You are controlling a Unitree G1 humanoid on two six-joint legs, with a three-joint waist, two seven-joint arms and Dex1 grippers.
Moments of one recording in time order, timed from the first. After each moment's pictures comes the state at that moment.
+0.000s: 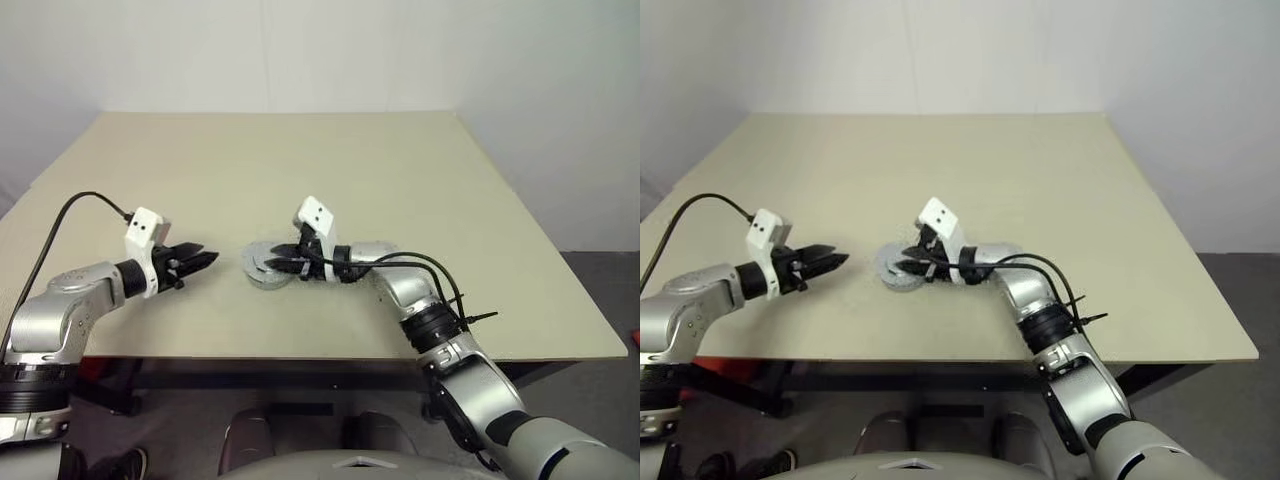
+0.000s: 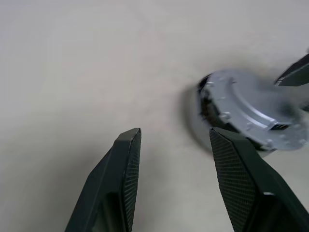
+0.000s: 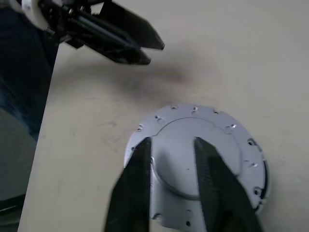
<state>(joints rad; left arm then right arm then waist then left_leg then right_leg) -0.21 0.73 0.19 -0.01 -0.52 0.68 -0.79 -0.63 -0.09 0.33 0.38 0.14 0.32 0.91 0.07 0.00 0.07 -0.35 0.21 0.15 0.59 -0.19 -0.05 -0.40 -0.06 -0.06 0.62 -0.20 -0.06</state>
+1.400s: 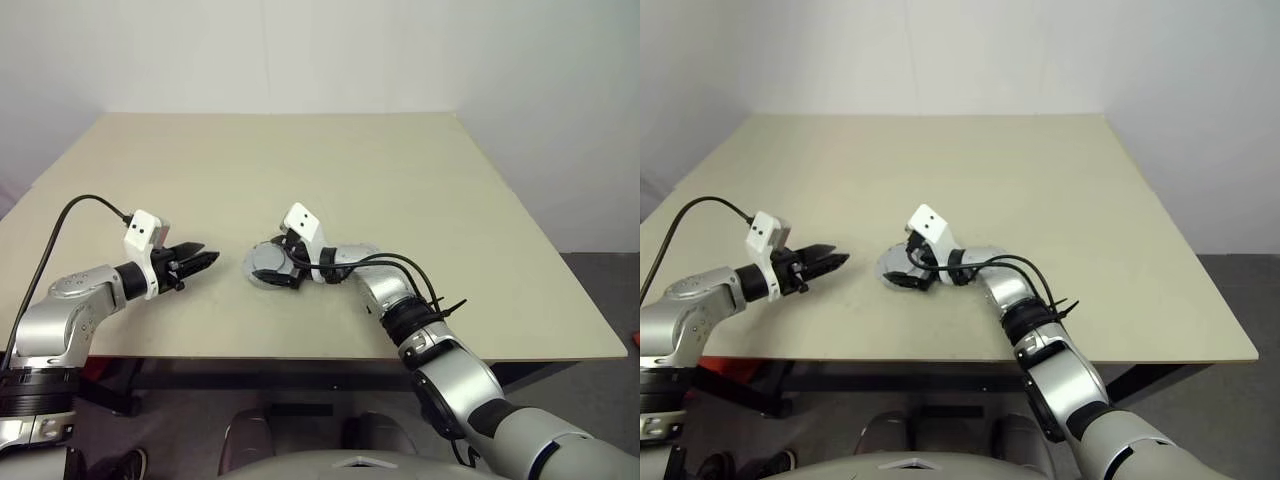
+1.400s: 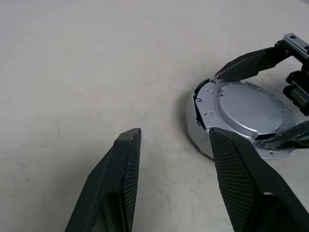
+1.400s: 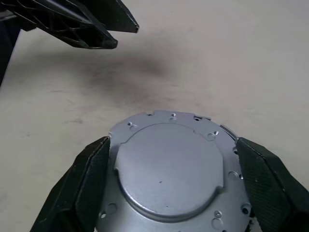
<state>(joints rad) -0.19 0.69 0.20 -0.02 -0.52 0.65 -0.80 -0.72 0.00 0.30 0.68 0.03 0.11 0.84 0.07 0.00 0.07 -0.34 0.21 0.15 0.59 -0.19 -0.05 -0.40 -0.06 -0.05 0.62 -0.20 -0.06</state>
